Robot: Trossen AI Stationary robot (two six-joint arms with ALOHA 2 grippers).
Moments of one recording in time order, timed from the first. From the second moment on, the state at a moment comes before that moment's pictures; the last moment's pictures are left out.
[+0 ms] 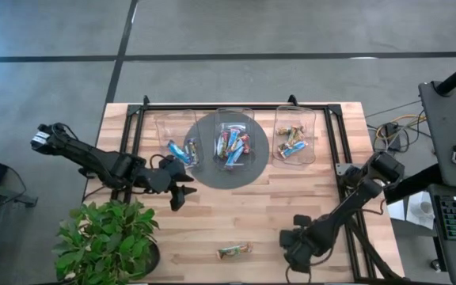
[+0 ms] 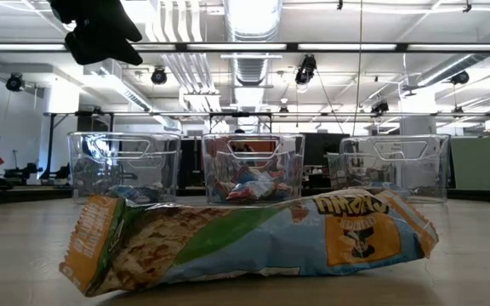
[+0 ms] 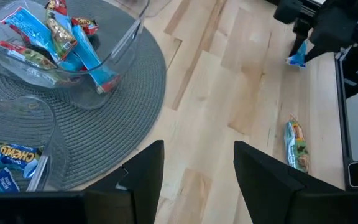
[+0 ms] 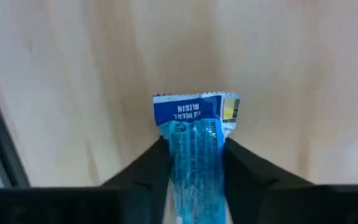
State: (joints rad) left arm -0.34 1.05 0.86 -0.51 -0.34 -0.66; right arm 0.79 1.80 1.09 -0.70 0.00 1.00
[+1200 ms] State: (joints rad) left arm -0.29 1.17 0.86 -0.09 -0.82 -0.29; right arm -0.03 1.57 1.15 0.32 0.58 0.95
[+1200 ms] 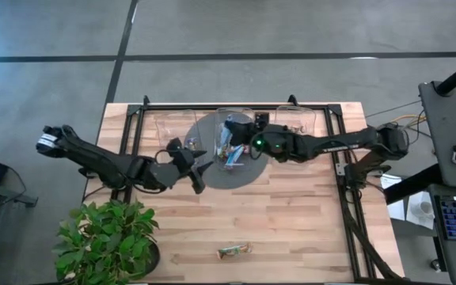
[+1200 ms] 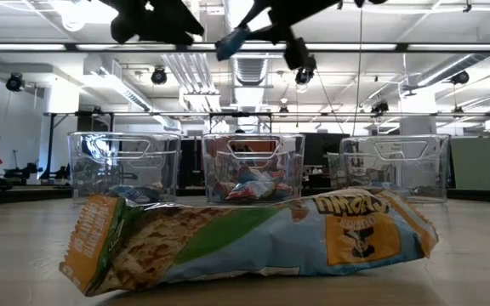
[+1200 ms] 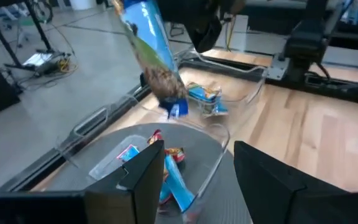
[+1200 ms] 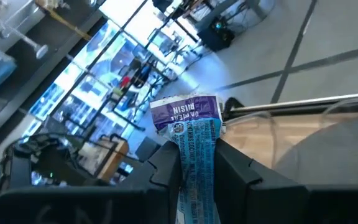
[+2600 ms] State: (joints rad) left arm -0.18 1.24 0.88 -0.11 -0.96 -0.32; right arm -0.01 1.75 1.37 0.14 0.46 1.02
